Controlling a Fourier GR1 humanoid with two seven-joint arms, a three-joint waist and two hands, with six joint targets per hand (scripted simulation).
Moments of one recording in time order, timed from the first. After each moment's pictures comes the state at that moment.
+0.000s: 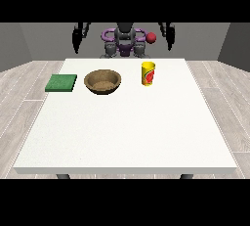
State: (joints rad) left arm -0.05 0.10 0.02 -1.58 -0.01 -0.06 -0.03; right arm 0.01 -0.12 -0.03 -1.58 0.01 0.00 0.01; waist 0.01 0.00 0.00
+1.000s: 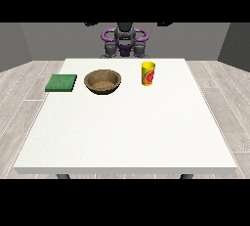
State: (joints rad) left arm -0.36 0.05 0.11 -1.61 0.18 0.05 0.10; right arm -0.25 -0.01 0.25 -1.79 -0.02 -0.34 0.19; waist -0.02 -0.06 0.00
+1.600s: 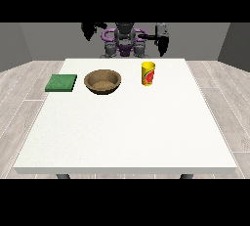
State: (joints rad) left arm -0.32 0.01 0.06 -1.45 0.11 0.03 -0.25; right arm -0.42 -0.08 0.10 -1.68 -0.01 -0.29 0.10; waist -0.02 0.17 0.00
